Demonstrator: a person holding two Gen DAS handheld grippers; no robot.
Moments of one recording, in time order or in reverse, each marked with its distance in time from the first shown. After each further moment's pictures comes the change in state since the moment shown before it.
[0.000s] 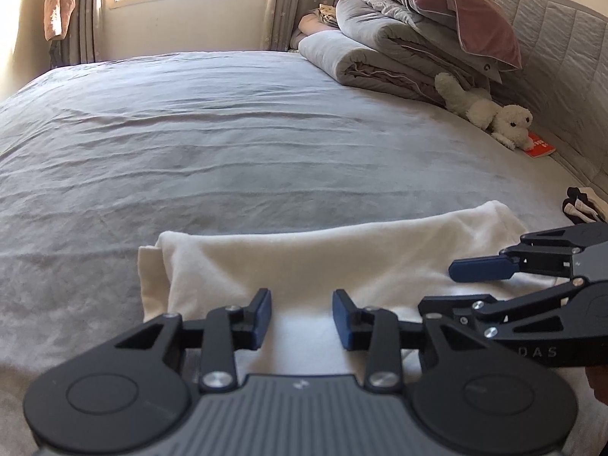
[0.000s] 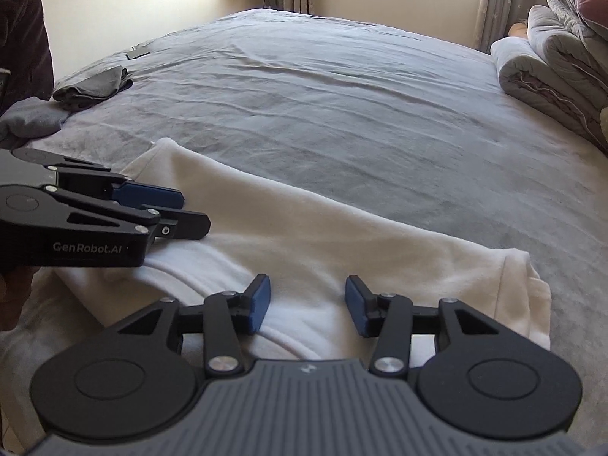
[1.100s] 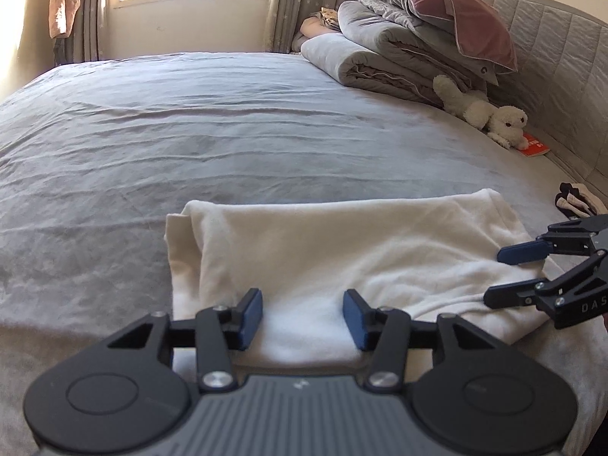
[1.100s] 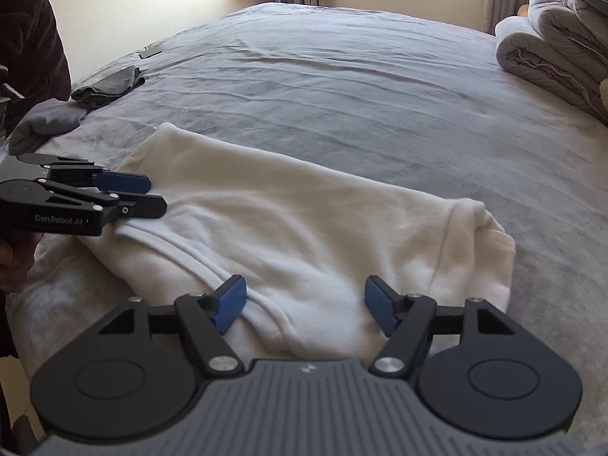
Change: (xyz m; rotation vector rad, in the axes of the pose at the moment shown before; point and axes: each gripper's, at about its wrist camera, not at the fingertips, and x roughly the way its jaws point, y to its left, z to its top) left arm -0.022 0.011 -0.024 -0.003 -0.014 -0.003; right arm -0.033 -0.041 -0.031 0.019 0.039 0.078
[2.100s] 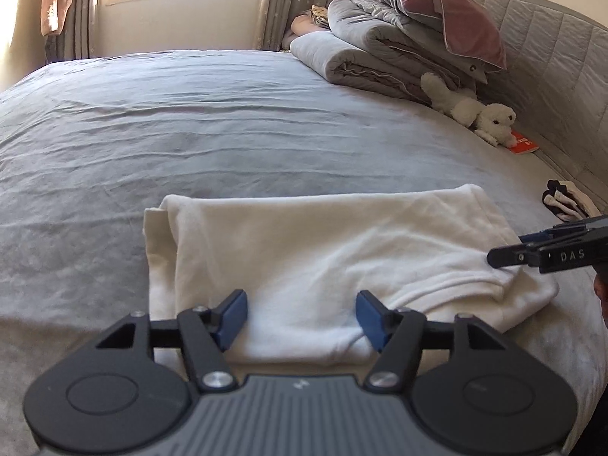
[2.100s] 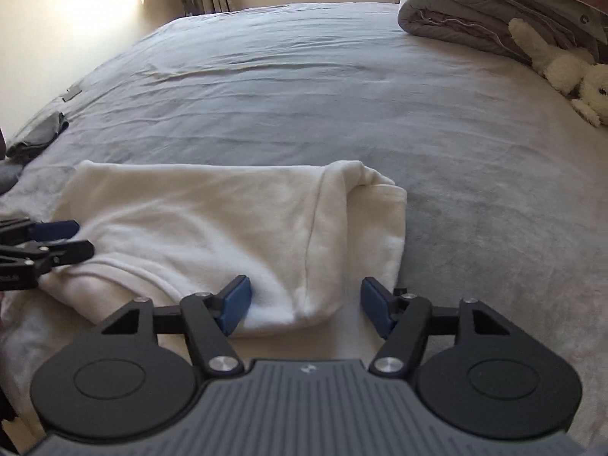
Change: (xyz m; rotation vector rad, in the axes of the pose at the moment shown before) left arm -0.001 -0.008 -0.002 0.002 0.009 -0.038; right arm -0.024 -0.041 -0.006 0.247 -0.036 -0.163
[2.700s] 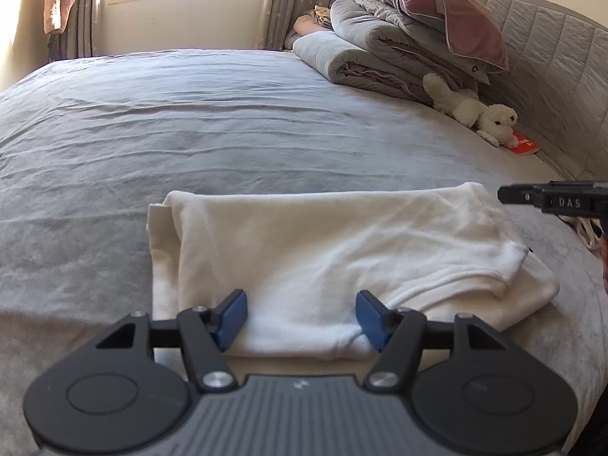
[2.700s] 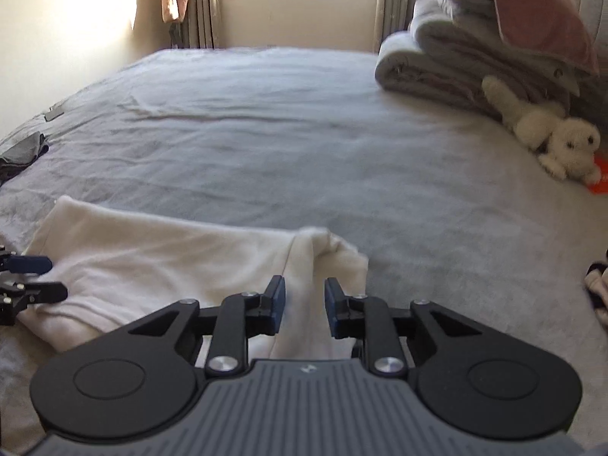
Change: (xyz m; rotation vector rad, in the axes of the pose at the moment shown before) left arm -0.001 -0.003 -0.001 -0.002 0.001 0.009; right arm -0.014 0.008 0.014 -0.092 -0.182 -0.122
